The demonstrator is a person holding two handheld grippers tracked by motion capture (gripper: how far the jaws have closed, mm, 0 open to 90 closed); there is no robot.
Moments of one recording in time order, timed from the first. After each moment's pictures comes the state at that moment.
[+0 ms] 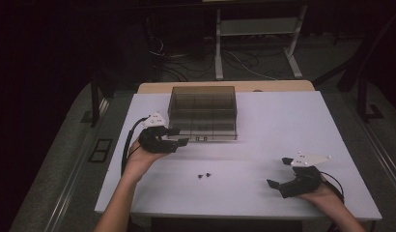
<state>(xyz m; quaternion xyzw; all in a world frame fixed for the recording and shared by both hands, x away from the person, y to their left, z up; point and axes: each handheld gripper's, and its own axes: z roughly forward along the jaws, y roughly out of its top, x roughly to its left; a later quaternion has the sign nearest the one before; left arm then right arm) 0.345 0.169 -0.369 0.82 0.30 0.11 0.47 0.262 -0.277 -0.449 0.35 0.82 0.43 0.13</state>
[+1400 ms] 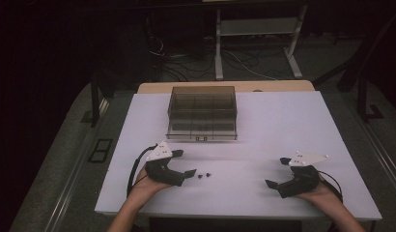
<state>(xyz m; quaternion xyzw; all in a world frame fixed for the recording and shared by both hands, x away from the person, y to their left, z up) 0.296 0.156 -0.425 0.83 0.26 0.09 0.49 0.265 -0.273 -0.449 0.34 0.83 0.43 0.12</state>
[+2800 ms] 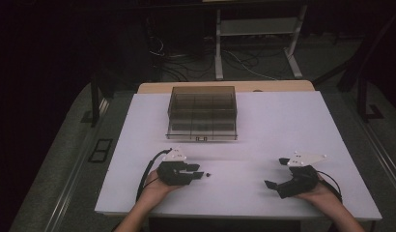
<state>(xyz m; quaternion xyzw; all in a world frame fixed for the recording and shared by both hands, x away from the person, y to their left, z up) 0.298 0.128 -0.443 0.86 0.26 0.03 0.44 0.266 -0.271 -0.451 0.34 0.83 0.42 0.12</state>
